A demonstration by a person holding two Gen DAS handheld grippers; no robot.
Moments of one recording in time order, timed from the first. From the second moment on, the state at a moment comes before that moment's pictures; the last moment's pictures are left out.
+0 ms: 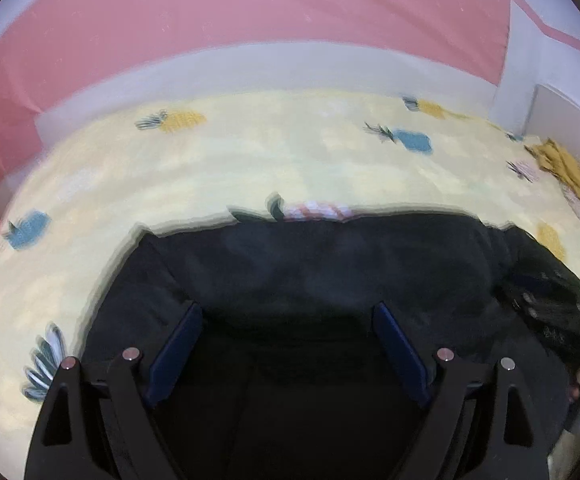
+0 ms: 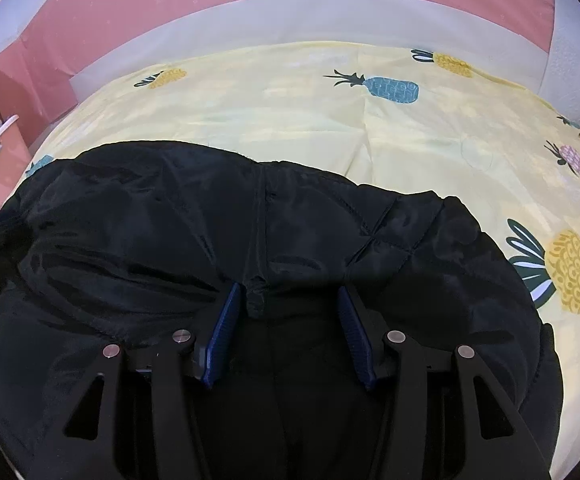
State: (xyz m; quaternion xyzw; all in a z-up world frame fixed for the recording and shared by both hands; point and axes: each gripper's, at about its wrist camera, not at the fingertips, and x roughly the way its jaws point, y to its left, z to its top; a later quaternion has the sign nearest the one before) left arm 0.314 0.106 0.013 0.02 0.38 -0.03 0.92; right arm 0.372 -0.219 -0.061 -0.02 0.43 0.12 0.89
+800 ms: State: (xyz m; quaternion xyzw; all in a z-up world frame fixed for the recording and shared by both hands) left arm 0.348 0.145 -0.046 0.00 0.40 0.00 0.92; right arm 0.377 -0.299 -0.062 0.04 0.42 0.05 0.91
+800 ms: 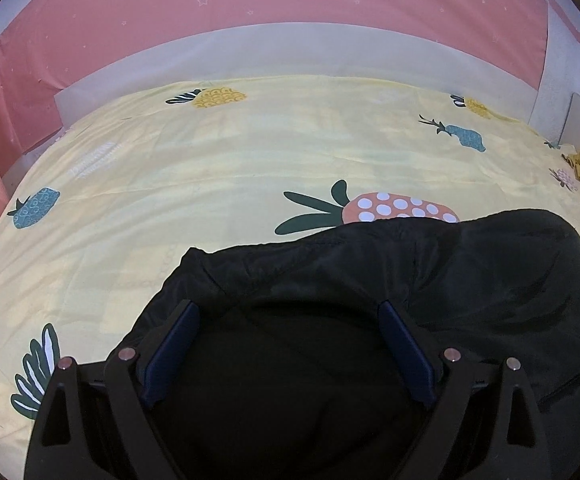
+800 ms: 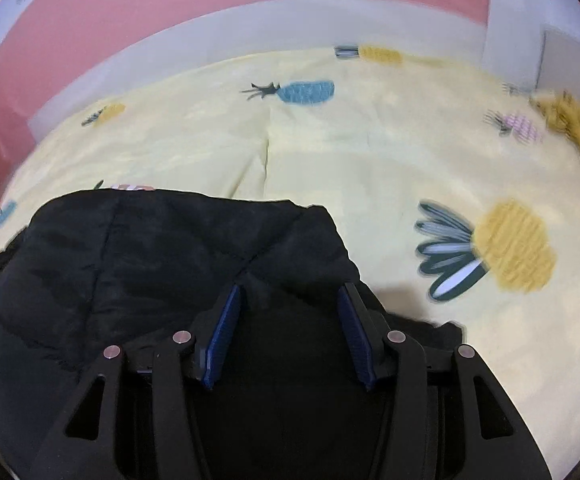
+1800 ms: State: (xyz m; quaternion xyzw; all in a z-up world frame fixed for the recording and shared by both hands) left arm 0.311 0.110 0.013 -0.05 0.37 -0.06 0.92; right arm 0.329 -0.254 -0.003 0.03 0.35 0.07 0.93
